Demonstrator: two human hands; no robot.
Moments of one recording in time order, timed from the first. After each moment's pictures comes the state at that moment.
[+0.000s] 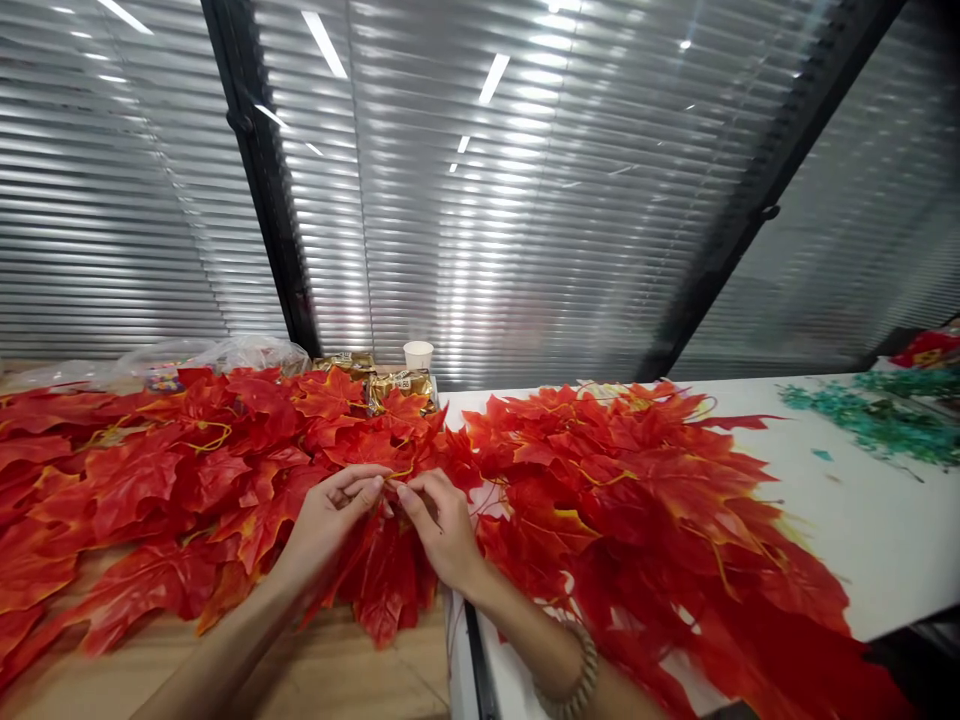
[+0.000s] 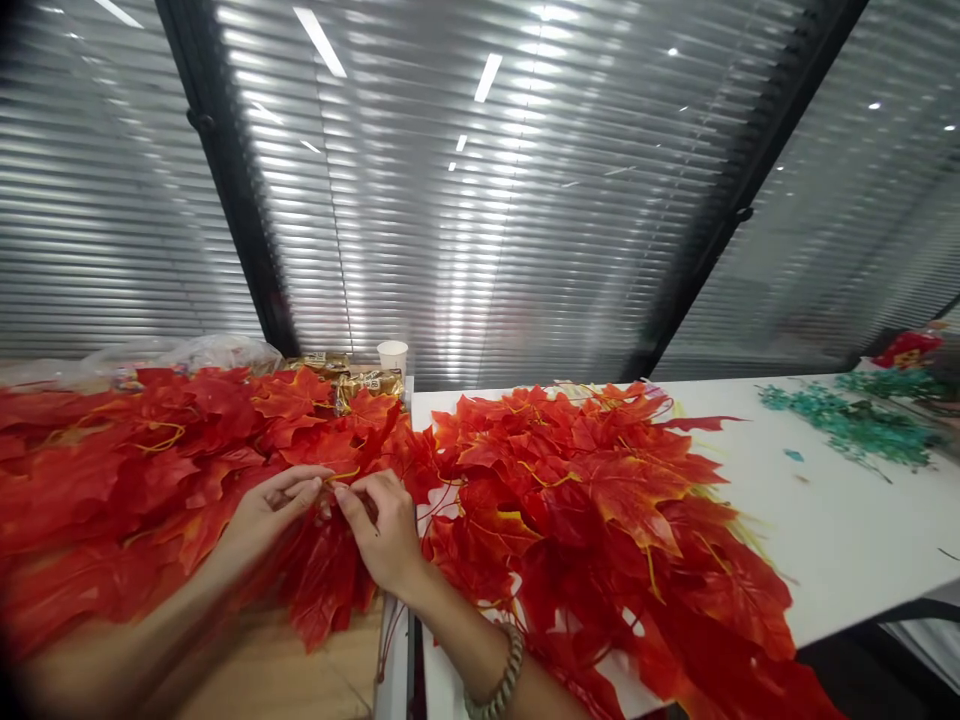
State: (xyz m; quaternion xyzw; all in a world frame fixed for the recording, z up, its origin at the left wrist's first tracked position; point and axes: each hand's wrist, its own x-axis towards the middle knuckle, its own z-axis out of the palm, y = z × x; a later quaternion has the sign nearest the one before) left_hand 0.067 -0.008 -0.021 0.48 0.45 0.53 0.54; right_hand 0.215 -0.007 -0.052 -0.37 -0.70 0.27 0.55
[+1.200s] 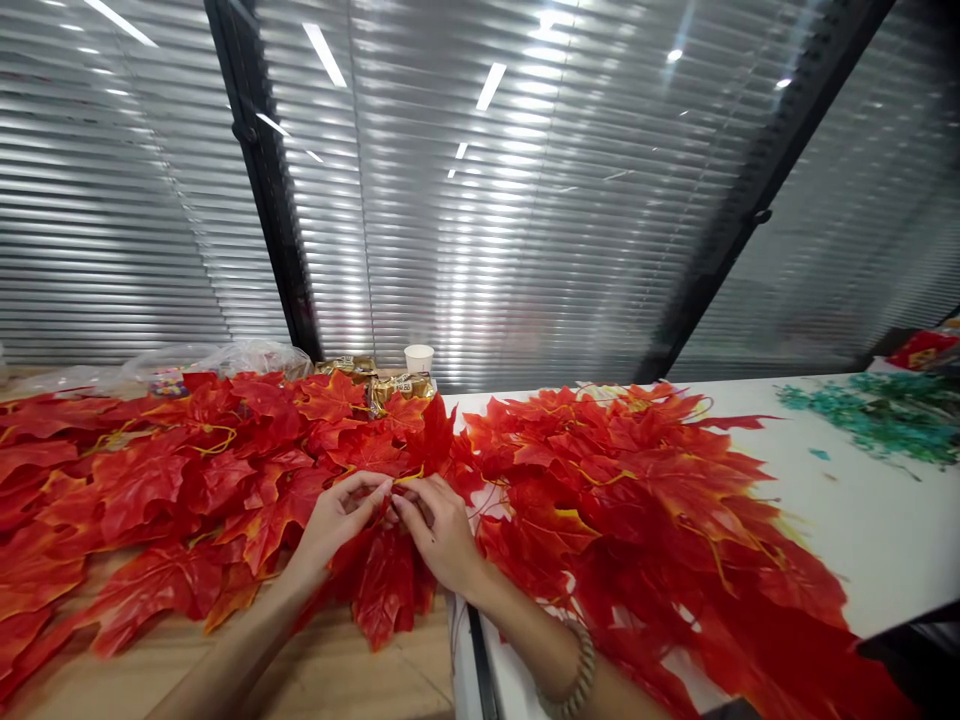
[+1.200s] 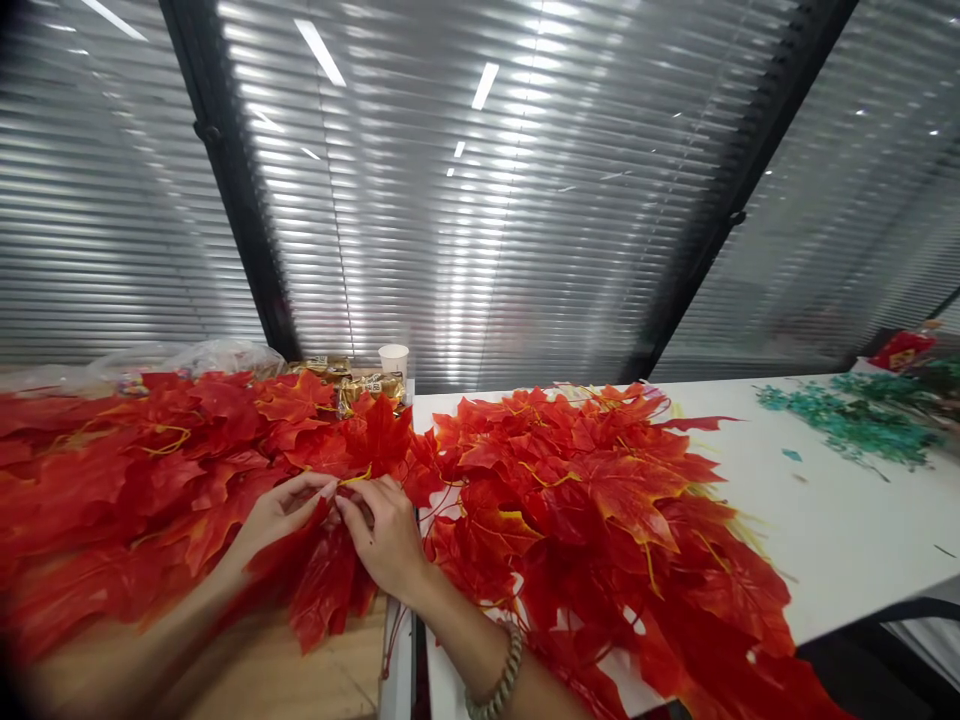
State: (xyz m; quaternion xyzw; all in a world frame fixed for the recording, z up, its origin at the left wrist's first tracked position) left_hand 0.069 -0.005 -0.023 0.54 0.47 0.50 0.49; right_hand 0.214 -0.007 -0.056 -0.36 -0.74 0.20 0.53
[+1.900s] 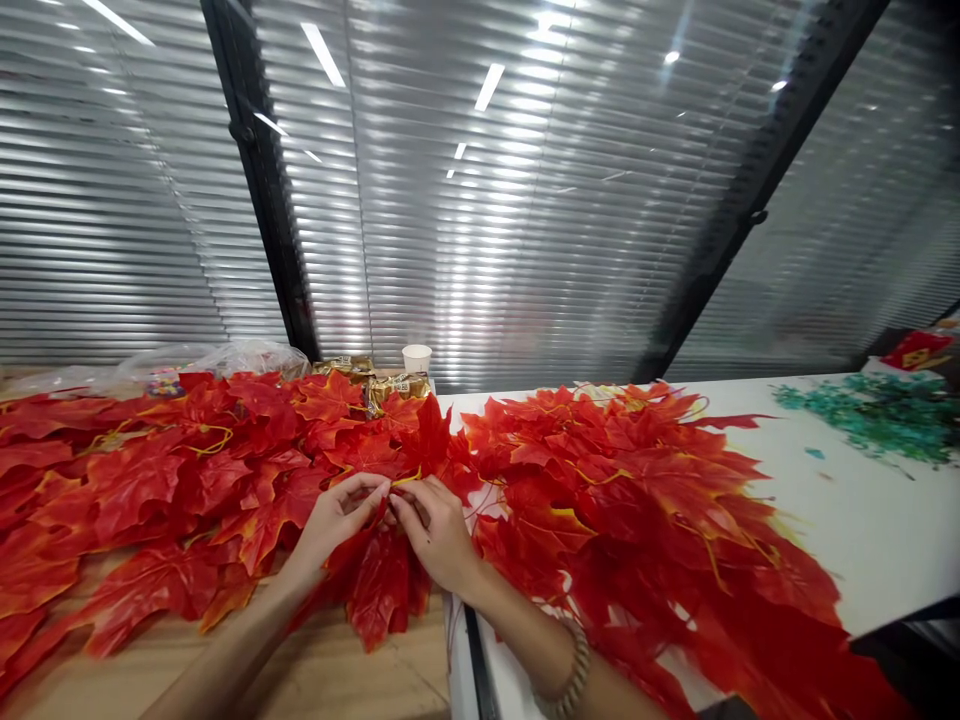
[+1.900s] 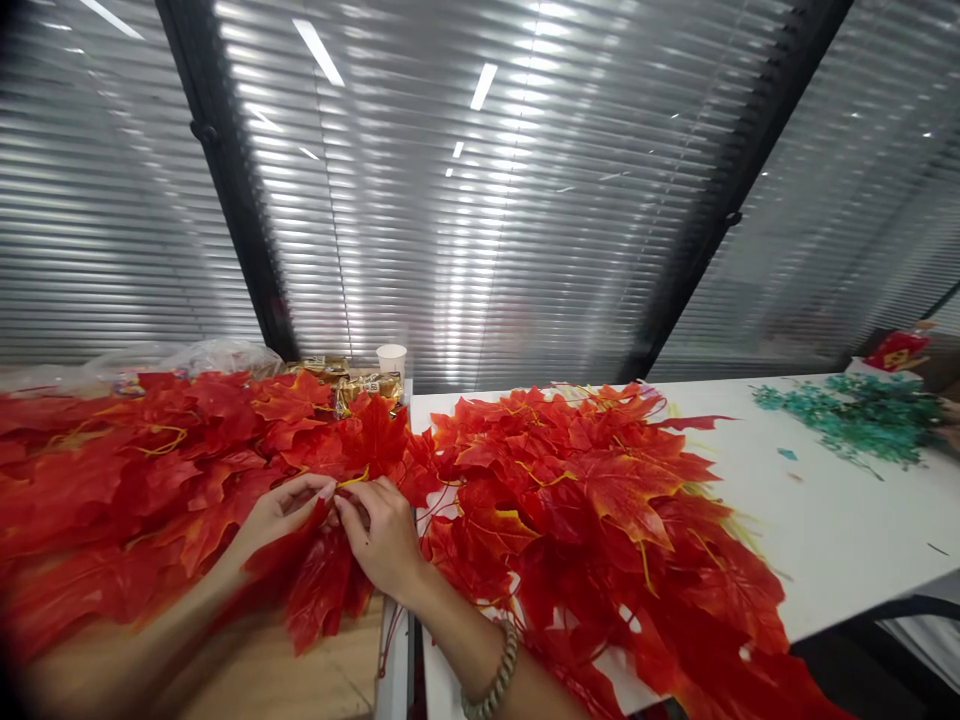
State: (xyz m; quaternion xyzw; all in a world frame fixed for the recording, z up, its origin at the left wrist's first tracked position) left_hand 0.071 -0.005 -0.022 0.53 0.48 0.49 0.50; right_hand 0.213 -0.006 -0.058 -0.36 -0.75 0.19 0.52
